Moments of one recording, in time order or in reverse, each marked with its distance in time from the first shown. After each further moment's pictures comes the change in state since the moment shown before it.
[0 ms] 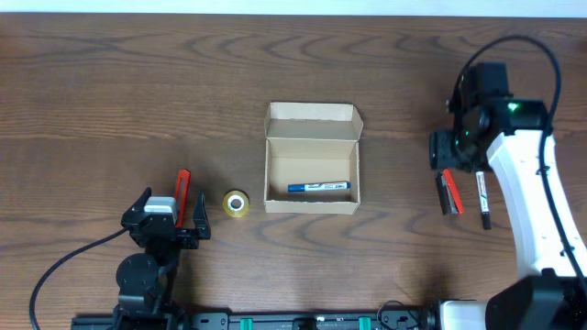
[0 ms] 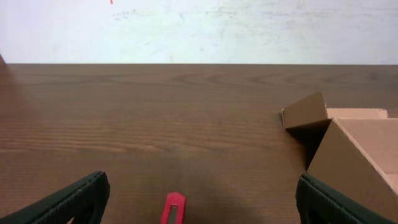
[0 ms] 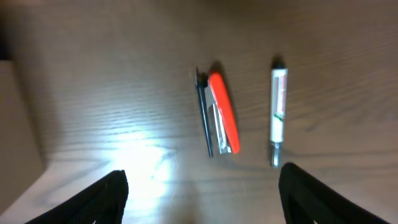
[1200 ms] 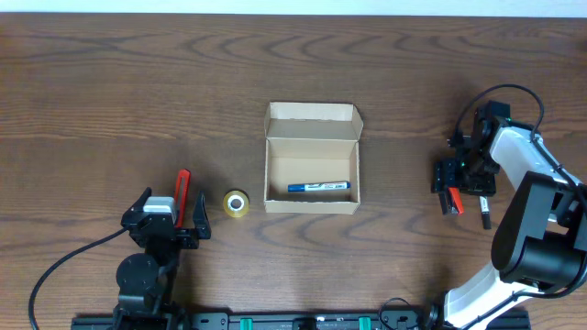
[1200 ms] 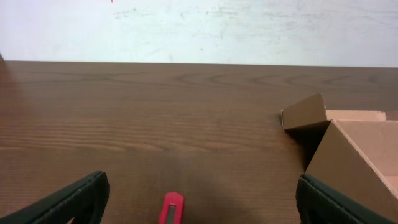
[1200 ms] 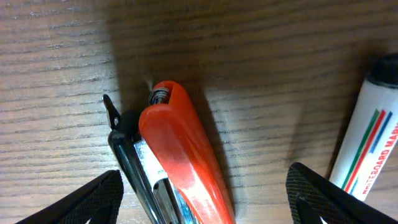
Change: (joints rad) left arm 0.000 0.000 0.000 0.000 0.000 -0.014; right arm -0.227 0.323 -0.179 0.276 -0.125 -0.208
